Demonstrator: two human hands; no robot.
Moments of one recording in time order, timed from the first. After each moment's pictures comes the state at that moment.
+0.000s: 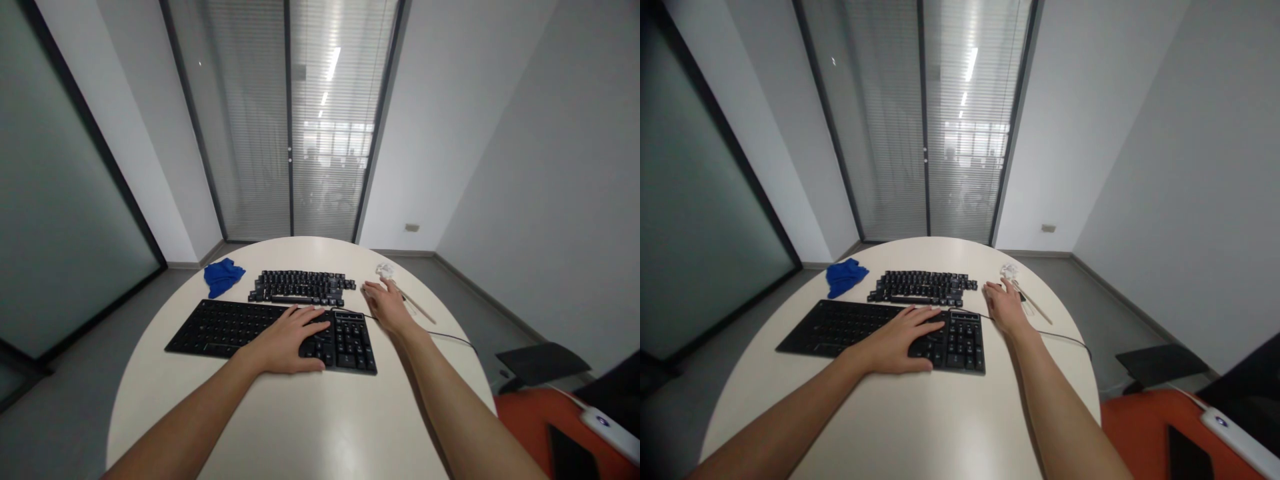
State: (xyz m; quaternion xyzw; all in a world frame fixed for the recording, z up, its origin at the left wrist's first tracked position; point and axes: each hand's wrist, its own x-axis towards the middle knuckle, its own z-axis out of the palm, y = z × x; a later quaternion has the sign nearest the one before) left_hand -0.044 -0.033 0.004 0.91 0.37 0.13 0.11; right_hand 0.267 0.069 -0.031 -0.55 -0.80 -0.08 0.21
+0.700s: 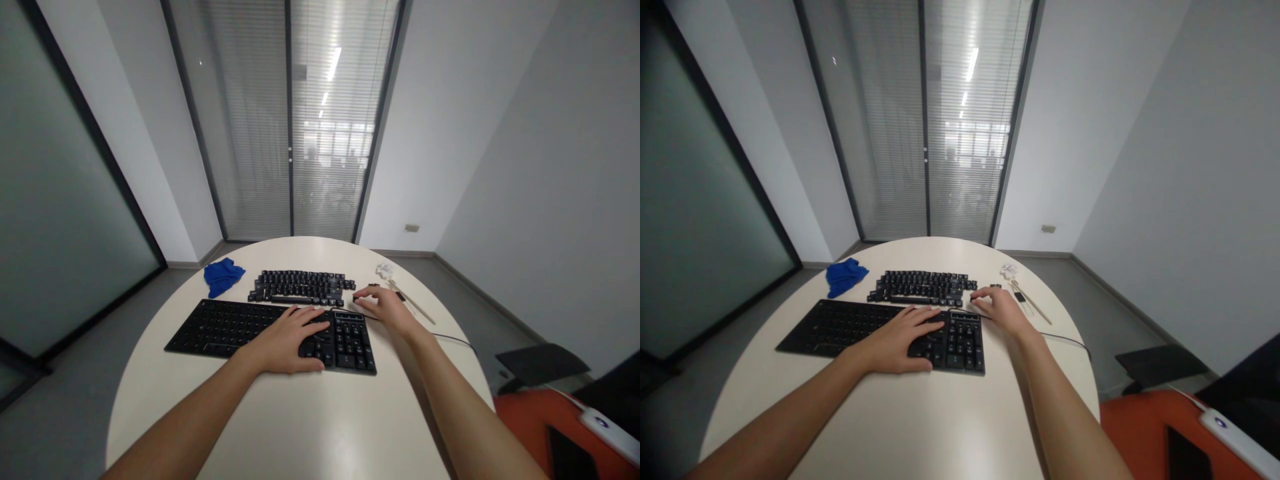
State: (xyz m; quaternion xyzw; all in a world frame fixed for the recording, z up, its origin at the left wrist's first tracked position) left_hand -0.044 -0.032 0.003 0.91 0.37 0.13 0.11; right_hand 0.251 0.049 0.014 -0.48 -0.81 0.18 0.30
